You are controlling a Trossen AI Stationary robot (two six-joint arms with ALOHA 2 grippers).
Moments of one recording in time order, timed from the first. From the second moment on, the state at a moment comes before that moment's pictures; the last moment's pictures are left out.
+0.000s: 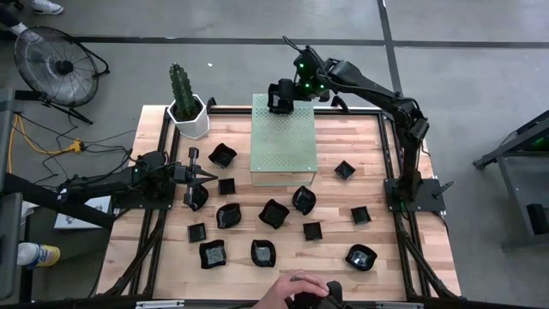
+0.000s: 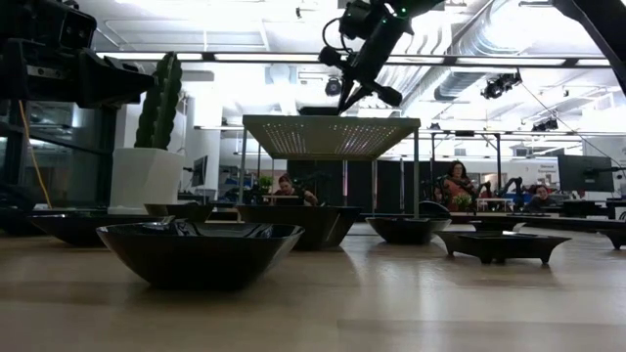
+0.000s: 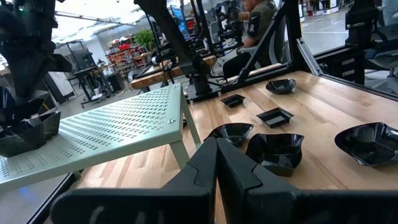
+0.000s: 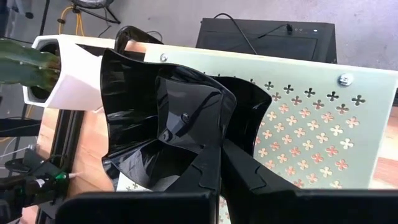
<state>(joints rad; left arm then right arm) 0.19 0.04 0.02 0.04 0.25 0.29 -0.62 1.94 1.97 -0.93 -0.08 0.83</state>
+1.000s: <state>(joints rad) 0.19 0.04 0.02 0.04 0.25 0.29 -0.62 1.94 1.95 -0.92 -0.09 0.80</state>
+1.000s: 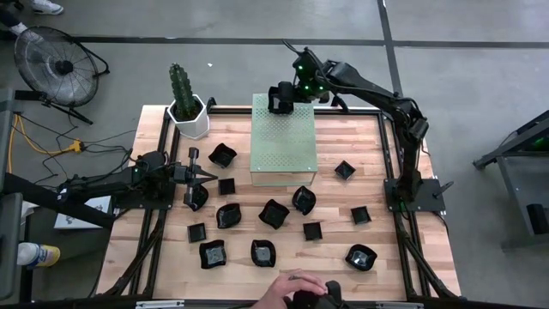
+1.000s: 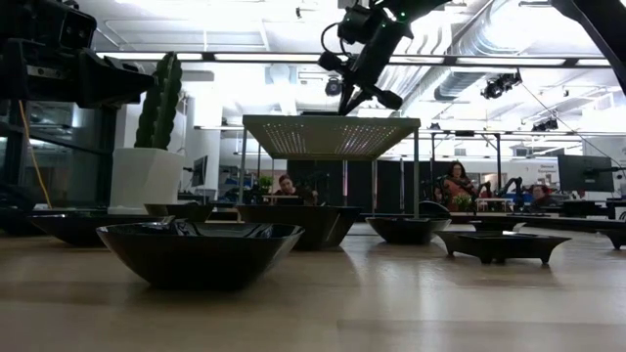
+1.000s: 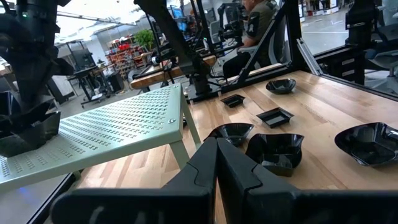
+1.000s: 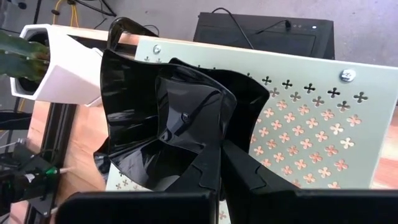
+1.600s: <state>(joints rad) 0.19 0.04 0.02 0.04 0.25 0.29 -0.62 1.97 1.95 -0.91 -0.11 0.77</state>
